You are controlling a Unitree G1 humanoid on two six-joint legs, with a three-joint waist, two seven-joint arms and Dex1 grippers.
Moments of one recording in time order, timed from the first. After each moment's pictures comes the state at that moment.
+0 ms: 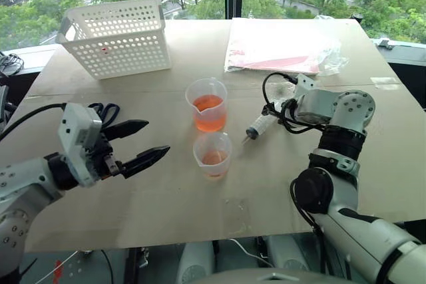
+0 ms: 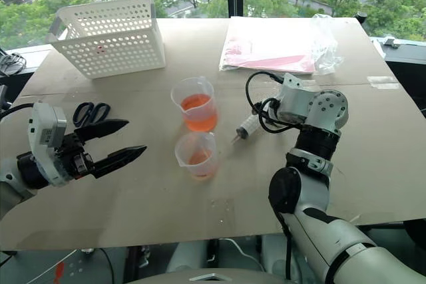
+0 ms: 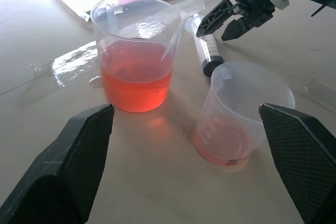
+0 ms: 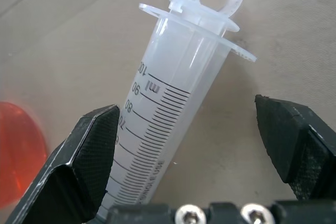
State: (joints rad) left arm 0.17 0.87 0.62 -0.58 -0.87 0.73 -0.87; right arm -1.04 0.14 -0.70 0.19 0.64 1.60 -0.78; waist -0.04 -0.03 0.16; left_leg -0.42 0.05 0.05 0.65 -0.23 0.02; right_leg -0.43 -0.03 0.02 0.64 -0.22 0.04
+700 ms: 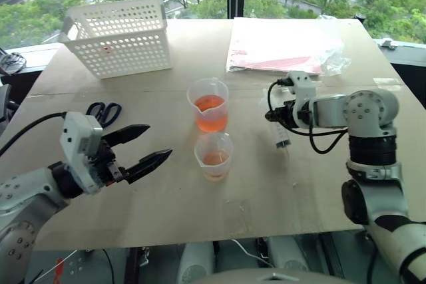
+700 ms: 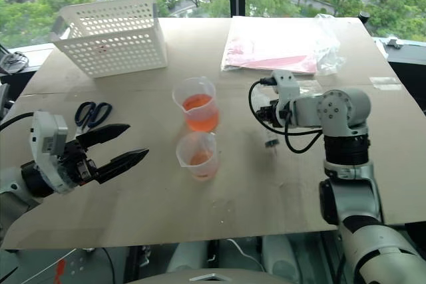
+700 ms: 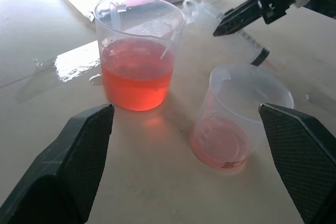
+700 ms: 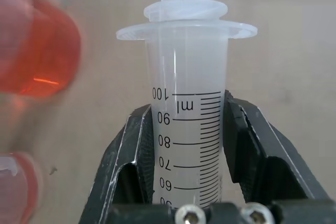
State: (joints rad) left arm 0.24 0.81 0.62 -0.62 -0.88 0.68 -0.81; right arm -0.83 -0.39 -0.07 -0.12 0.79 1.44 0.10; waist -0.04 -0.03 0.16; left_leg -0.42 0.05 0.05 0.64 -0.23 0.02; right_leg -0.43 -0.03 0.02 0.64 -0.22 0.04
